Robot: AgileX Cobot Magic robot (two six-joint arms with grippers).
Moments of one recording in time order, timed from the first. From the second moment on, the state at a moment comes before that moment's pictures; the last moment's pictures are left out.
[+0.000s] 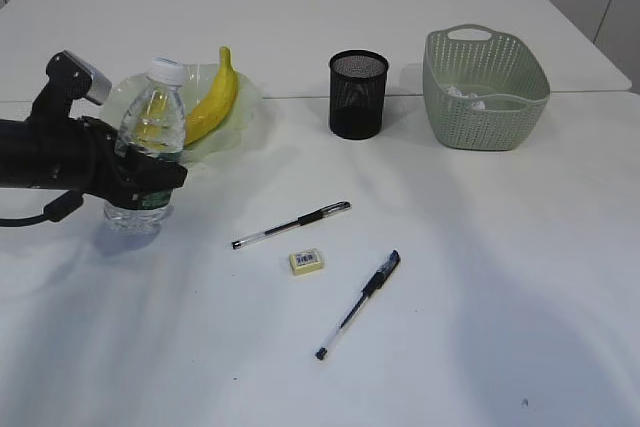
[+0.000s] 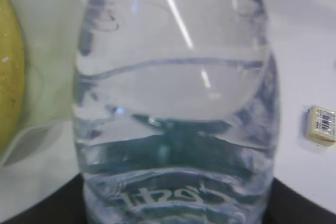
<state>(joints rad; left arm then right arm) -0.04 1.93 -0.95 -1.77 0.69 2.27 0.10 1.85 -1.74 0.58 0.56 -0.87</state>
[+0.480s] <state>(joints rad) -0.04 2.01 -1.01 -1.77 0.73 2.30 0.10 1.85 -1.74 0.58 0.54 -0.87</state>
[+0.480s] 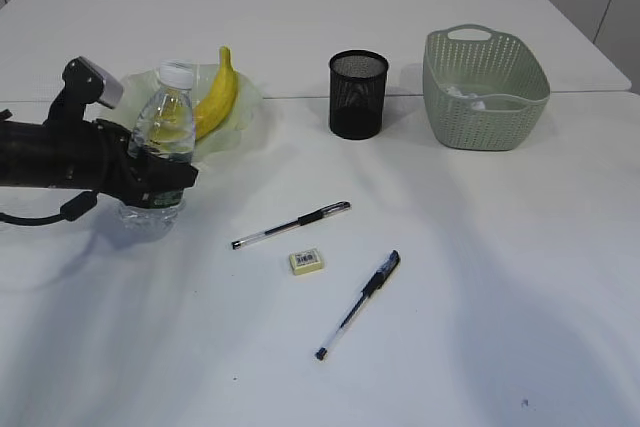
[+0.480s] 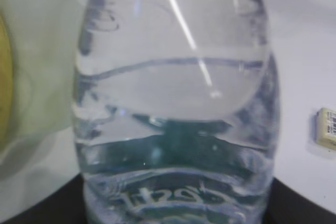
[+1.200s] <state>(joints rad) -0.04 2.13 -1.10 -1.77 0.81 2.32 0.10 1.85 -1.74 0.58 0.51 -0.89</state>
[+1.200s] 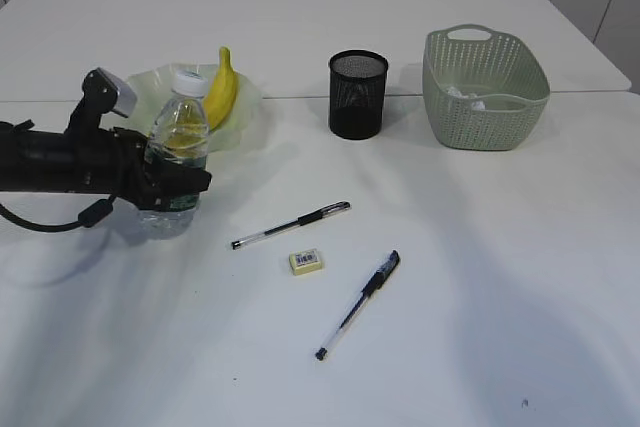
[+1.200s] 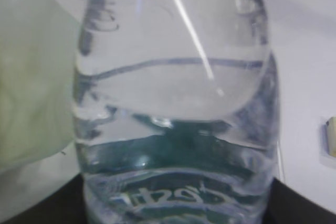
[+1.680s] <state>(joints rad) -0.04 2.19 -1.19 -1.77 0.87 2.35 0.10 1.85 -1.74 0.54 0.51 -0.89</state>
